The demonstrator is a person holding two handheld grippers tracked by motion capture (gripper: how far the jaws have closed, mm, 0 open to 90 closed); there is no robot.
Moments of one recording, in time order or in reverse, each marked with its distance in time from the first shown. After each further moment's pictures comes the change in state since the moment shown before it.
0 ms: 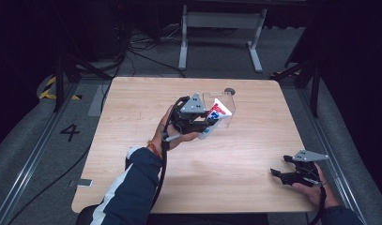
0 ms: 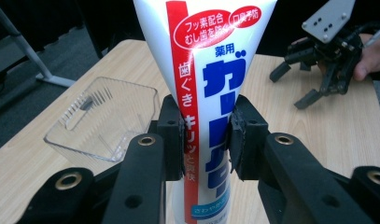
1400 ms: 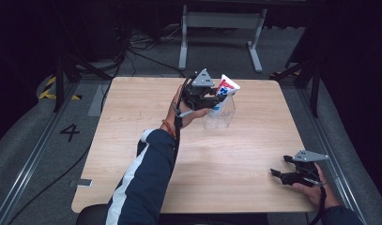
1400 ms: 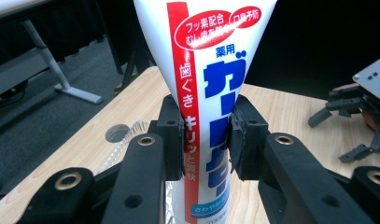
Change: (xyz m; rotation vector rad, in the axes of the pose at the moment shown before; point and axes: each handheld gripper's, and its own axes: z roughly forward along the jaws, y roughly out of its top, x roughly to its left) left arm 0.042 0.037 0.032 -0.066 0.056 -0.052; right arm 0.000 0.000 0.000 0.000 0.001 -0.001
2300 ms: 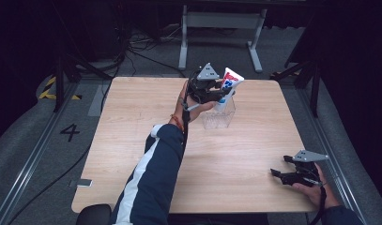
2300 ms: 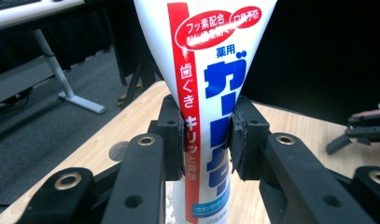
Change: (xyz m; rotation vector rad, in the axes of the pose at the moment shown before) left arm 0.014 0.004 0.026 -0.062 0.028 -0.032; right arm 0.000 0.000 0.000 -0.001 0.000 -0.002
